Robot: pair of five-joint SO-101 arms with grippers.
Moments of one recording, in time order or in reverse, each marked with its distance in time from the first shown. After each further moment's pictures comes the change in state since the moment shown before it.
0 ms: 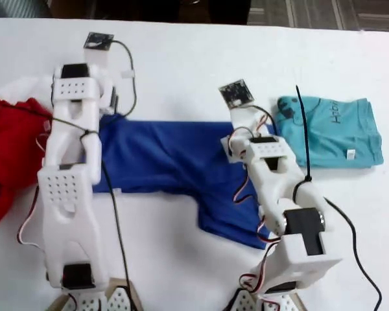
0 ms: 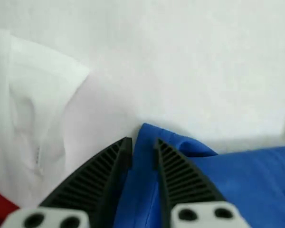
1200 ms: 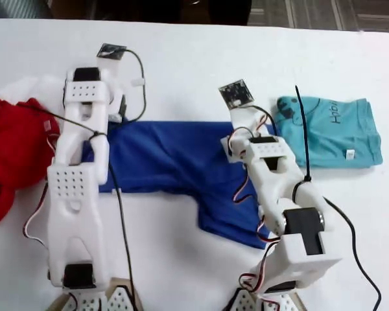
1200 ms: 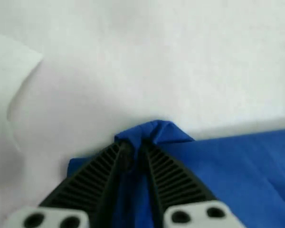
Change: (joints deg) left arm 1.7 6.9 -5.0 4.1 -0.2; right arm 0.0 0.0 0.0 0.0 0.0
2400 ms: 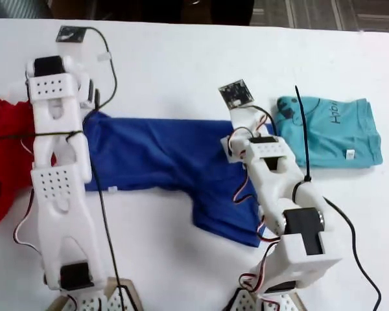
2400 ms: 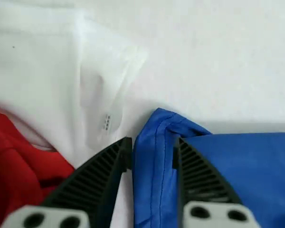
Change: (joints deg) left arm -7.5 0.4 -20.0 13.3 -0.1; right arm -0.1 0.0 0.0 0.0 0.0
